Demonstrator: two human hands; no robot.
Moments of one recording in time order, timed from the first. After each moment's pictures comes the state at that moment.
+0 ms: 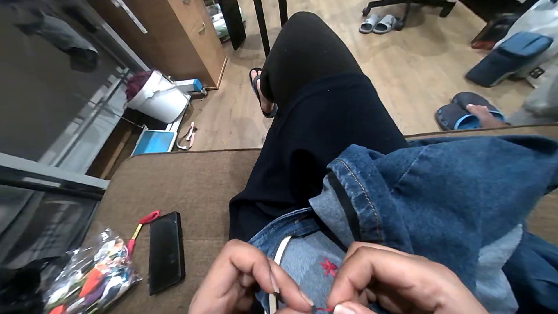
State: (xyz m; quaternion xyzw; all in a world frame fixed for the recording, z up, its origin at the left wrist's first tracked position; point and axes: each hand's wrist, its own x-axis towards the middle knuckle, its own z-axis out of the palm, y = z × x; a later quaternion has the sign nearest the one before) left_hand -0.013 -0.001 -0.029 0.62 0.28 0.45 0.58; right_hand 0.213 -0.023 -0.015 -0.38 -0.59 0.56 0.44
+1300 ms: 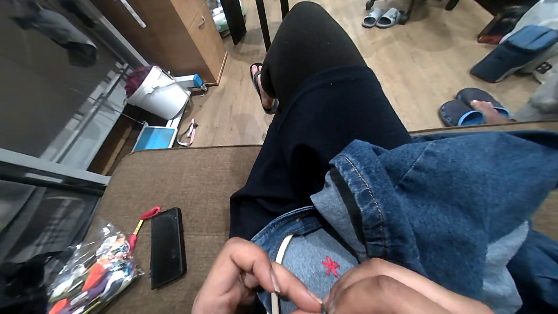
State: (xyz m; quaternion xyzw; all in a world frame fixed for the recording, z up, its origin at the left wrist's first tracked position) left_hand -0.007 -0.007 -0.032 0.59 0.28 0.47 0.59; right_hand 0.204 -0.032 -0.016 -0.38 -0.70 0.38 0.47
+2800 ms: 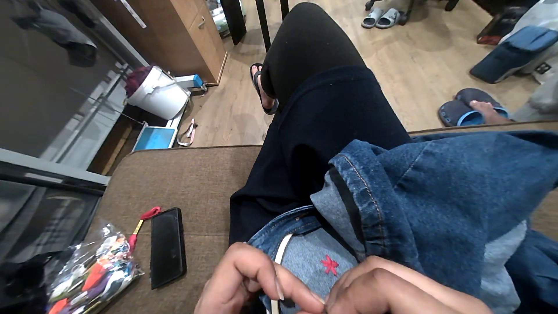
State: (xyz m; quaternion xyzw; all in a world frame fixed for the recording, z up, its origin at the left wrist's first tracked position) left_hand -0.005 -0.007 -0.035 0.61 0.28 0.48 0.56; right_hand 0.193 -0.036 -0.026 -0.41 -0.67 0.34 0.51
